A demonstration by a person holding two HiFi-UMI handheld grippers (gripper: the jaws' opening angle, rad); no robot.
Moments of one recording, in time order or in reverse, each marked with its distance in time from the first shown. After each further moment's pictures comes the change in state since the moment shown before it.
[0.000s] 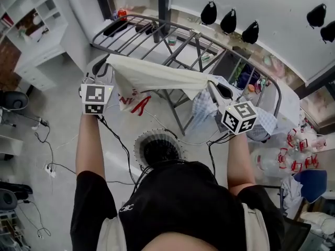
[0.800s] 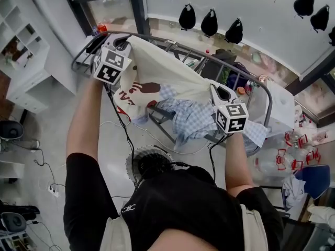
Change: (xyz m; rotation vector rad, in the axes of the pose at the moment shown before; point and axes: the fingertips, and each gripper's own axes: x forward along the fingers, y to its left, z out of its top) left arm 0.252 -0.100 0.087 0.199 0.057 -0.293; right arm -0.003 -0.180 -0.033 -0.031 0.110 -0.309
